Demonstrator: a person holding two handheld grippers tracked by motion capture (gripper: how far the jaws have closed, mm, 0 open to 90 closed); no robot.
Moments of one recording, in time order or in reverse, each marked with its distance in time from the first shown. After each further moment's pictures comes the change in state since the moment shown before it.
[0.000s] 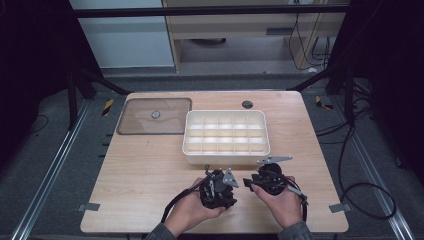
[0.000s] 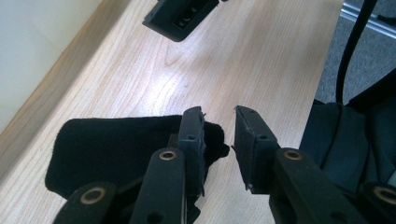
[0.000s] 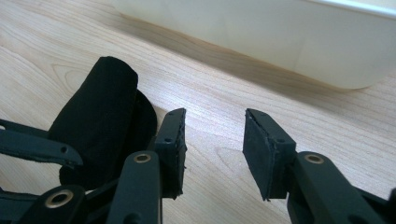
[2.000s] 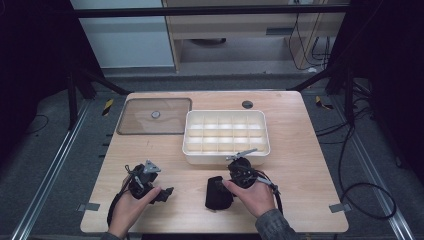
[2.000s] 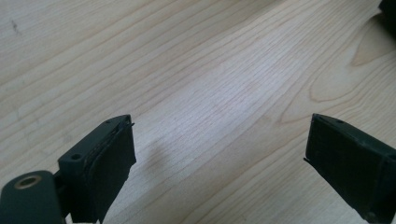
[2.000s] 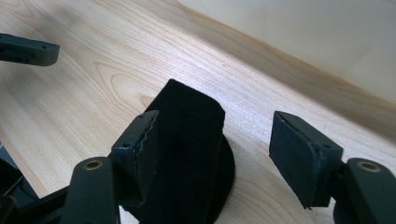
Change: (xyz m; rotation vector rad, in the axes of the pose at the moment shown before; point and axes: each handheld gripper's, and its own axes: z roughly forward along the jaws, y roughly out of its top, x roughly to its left) left arm 0.102 -0.166 -0.054 -0.066 0.354 -0.408; right arm 0.049 0.033 0.047 0.125 0.088 -0.067
